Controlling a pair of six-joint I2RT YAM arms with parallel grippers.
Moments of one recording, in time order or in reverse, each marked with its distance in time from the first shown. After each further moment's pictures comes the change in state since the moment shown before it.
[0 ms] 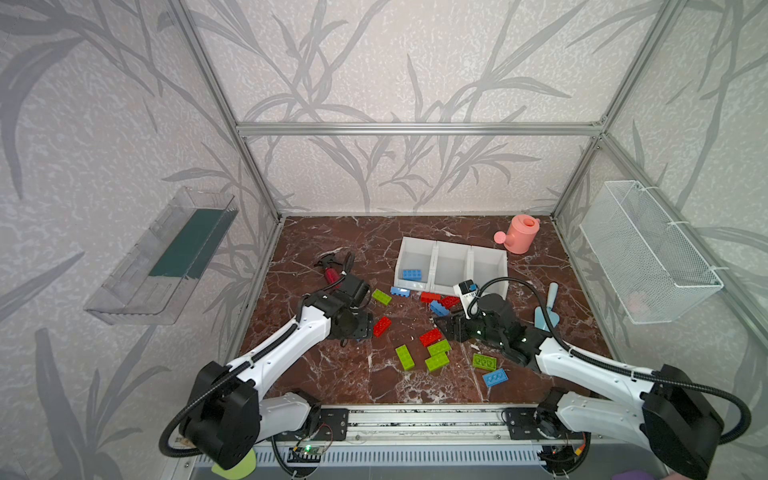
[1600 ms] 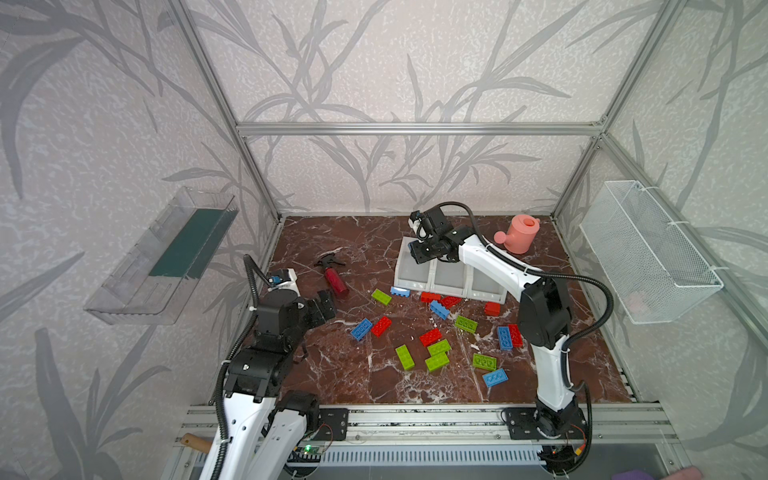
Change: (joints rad) left arm 0.322 -0.689 -0.025 0.133 -0.034 0.015; right arm -0.117 0.991 1.381 -0.755 0.123 -0.327
